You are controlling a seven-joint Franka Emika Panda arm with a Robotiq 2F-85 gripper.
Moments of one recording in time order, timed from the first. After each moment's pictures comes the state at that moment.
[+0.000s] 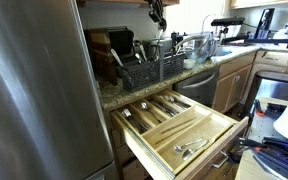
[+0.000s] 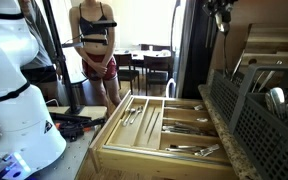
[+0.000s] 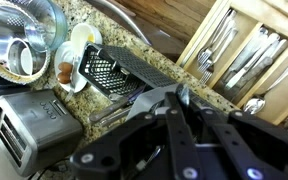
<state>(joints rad) 0.22 0.16 0.17 -1.56 -0.54 1.50 0.13</state>
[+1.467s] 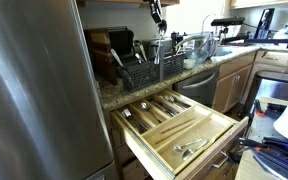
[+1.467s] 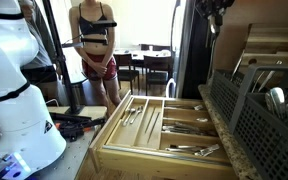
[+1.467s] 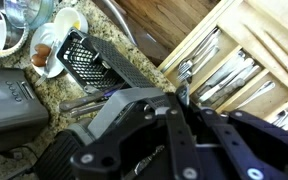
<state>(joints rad) 0.22 0.16 0.18 -1.56 -0.48 1.48 -0.08</state>
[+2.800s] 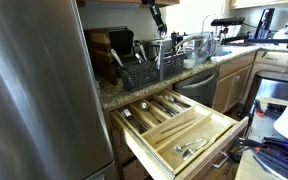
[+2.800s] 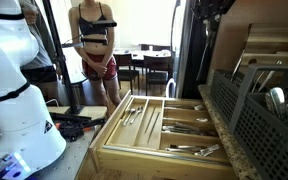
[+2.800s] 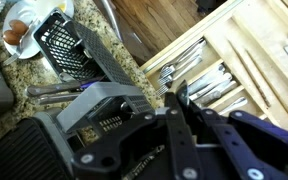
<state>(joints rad) 0.22 0.17 0.18 -1.56 -0.43 1.48 -0.25</state>
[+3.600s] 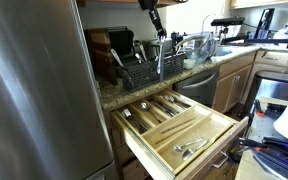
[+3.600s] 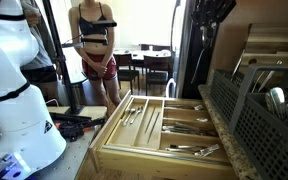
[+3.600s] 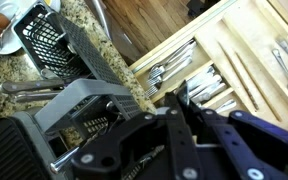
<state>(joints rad) 0.22 0.20 0.18 -1.56 -0.40 1.48 -0.28</state>
